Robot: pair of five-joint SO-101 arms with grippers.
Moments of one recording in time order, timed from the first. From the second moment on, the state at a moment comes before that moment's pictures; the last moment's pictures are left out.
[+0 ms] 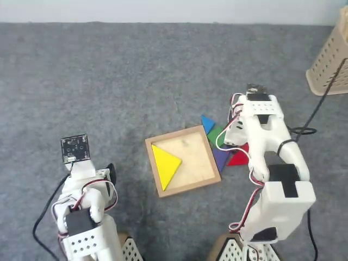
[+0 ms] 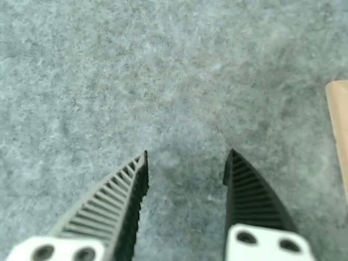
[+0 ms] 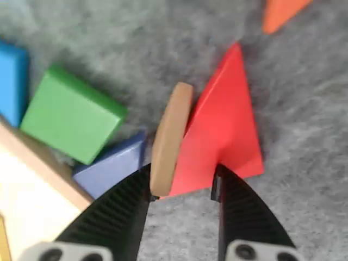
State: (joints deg) left arm -24.2 -103.7 97.3 72.2 -0.5; right arm -5.3 15.3 16.4 73.9 -16.5
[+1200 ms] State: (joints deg) left arm -24.3 -103.7 97.3 72.2 -0.5; right arm -1.9 13.6 12.7 76.0 -1.5
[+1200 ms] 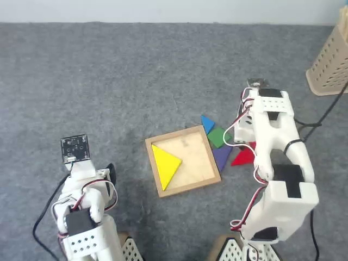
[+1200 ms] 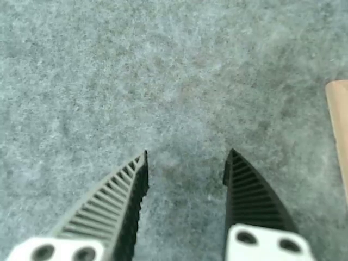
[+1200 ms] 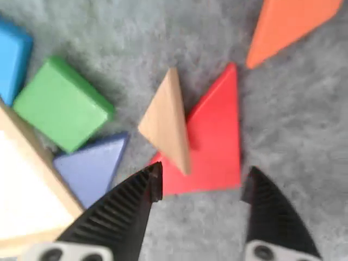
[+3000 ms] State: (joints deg) left arm -24.1 -103.7 97.3 72.2 -0.5; right arm -9.0 -26.5 33.7 63.0 28.9
